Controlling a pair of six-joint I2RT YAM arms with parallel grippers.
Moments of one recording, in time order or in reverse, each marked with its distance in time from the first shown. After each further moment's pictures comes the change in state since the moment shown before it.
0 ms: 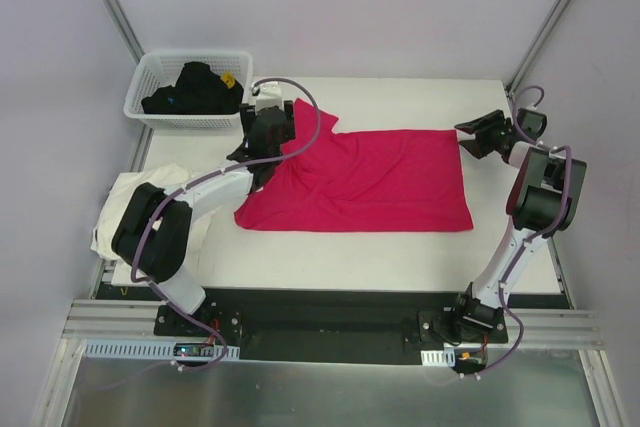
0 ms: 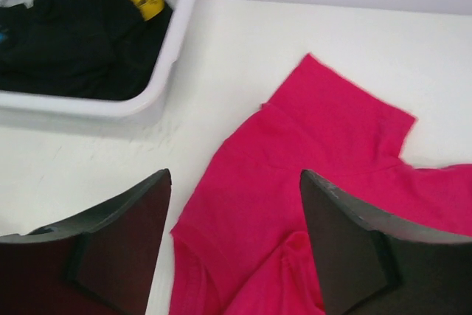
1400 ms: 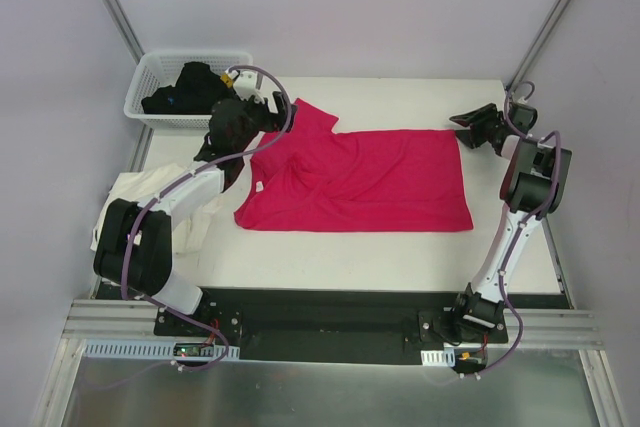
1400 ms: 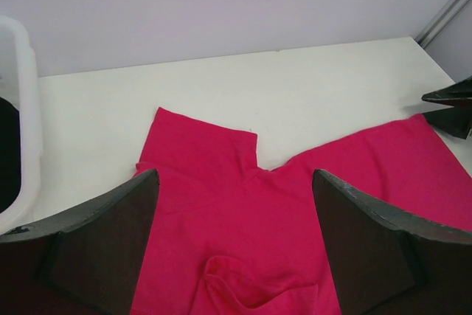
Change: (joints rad) left arm 0.211 -0.118 -0.074 0.212 0.796 -0.078; right arm 0.008 0.285 0.267 0.072 -0.055 0.025
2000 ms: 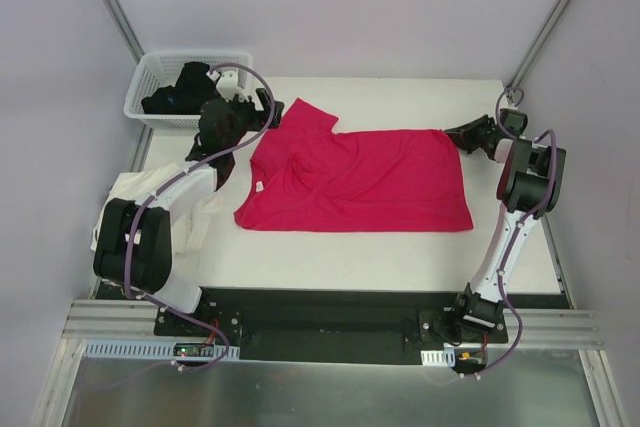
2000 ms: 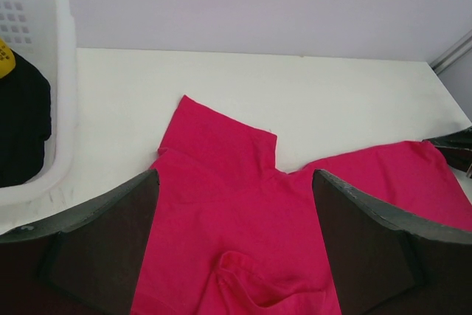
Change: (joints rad) left arm 0.079 0.006 -0.020 0.010 0.002 -0.105; right arm 0.037 -0.011 -0.073 0.026 0.006 0.024
